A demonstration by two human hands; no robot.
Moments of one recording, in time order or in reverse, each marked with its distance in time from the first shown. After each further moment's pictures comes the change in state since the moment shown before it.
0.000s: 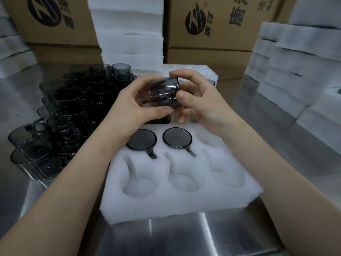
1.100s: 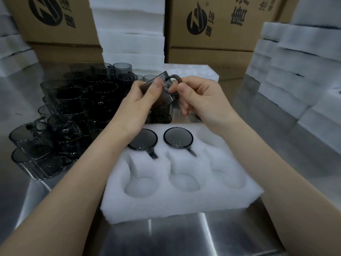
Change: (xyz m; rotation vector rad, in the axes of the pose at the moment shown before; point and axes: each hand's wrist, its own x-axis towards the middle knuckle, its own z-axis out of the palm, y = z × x) left_hand 0.005 -0.004 0.002 0.271 0.145 -0.161; right_hand 0.002 0.001 0.004 -0.157 0.065 -0.140
